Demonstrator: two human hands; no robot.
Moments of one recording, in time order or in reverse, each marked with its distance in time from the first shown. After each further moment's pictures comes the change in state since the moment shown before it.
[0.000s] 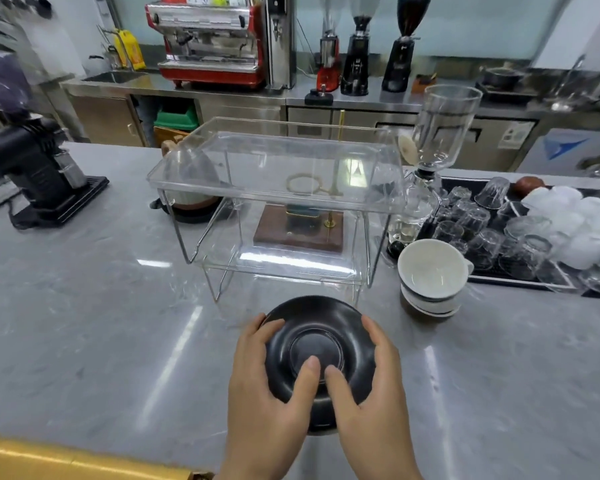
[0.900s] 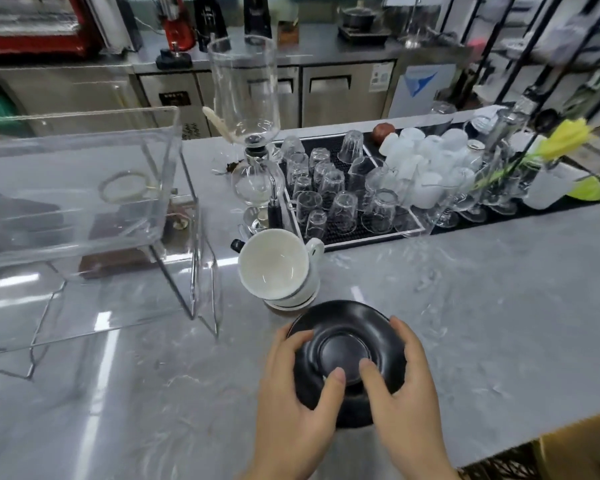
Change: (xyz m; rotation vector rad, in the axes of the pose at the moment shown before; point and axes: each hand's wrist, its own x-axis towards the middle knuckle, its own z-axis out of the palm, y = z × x) left_hand -0.024 0.033 0.194 -0.100 -0.477 0.034; right_hand 0.043 0.073 -0.176 -0.026 0.394 0.240
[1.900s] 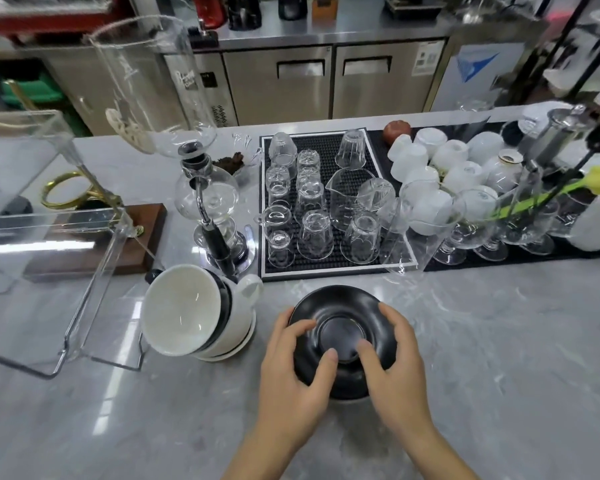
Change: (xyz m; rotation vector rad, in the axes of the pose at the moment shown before) left_hand 0.098 -0.004 0.144 0.142 0.130 0.013; right_hand 0.188 0.065 -0.059 -0.048 -0.148 -0.137
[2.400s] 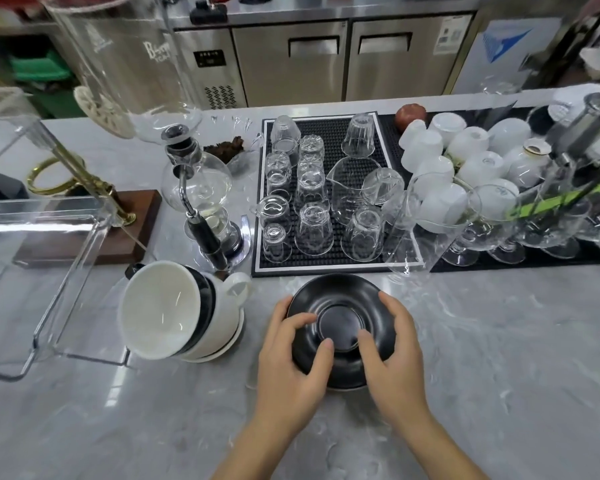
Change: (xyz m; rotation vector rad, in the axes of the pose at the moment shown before) left_hand 0.015 -0.013 0.027 0.051 0.039 -0.042; right_hand 0.032 0.022 -0.001 0.013 -0.038 -0.050
